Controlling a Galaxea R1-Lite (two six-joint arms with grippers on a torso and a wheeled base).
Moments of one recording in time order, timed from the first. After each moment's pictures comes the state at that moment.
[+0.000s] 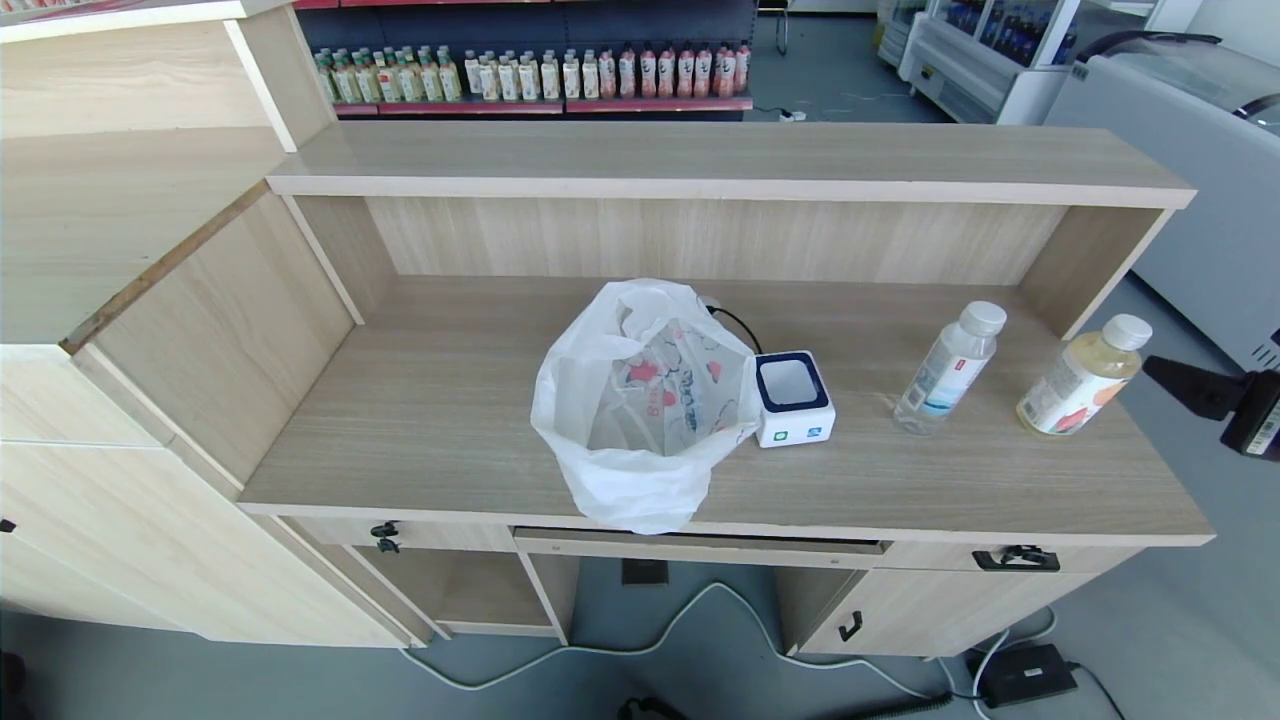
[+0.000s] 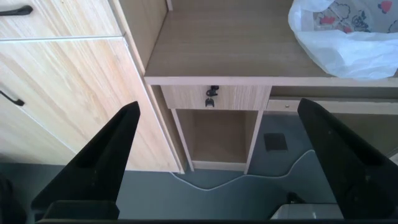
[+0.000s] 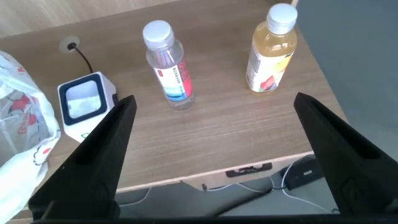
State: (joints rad) left arm 0.00 0.00 0.00 -0.06 0.05 0.08; right arm -0.14 1.24 -0.54 -0.61 -0.02 0.09
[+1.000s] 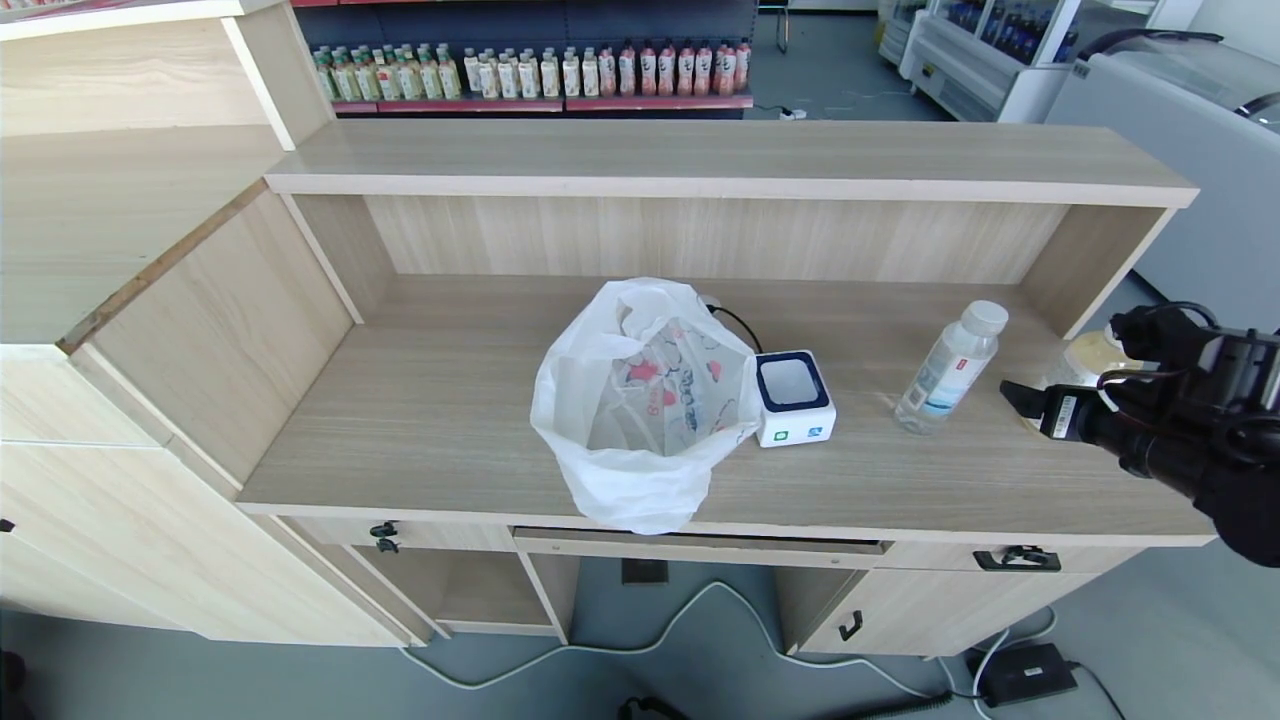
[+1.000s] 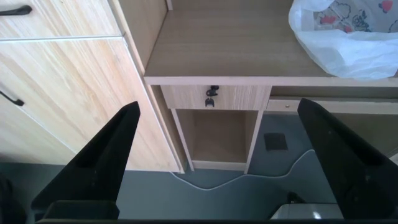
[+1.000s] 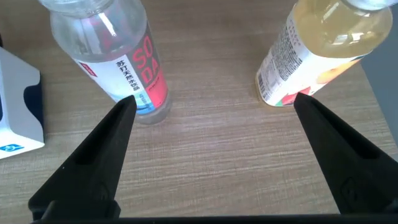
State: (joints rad) left arm 0.00 0.00 0.00 -0.06 0.05 0.08; right arm -0.16 1.89 -0.73 -0.97 0.00 -0.03
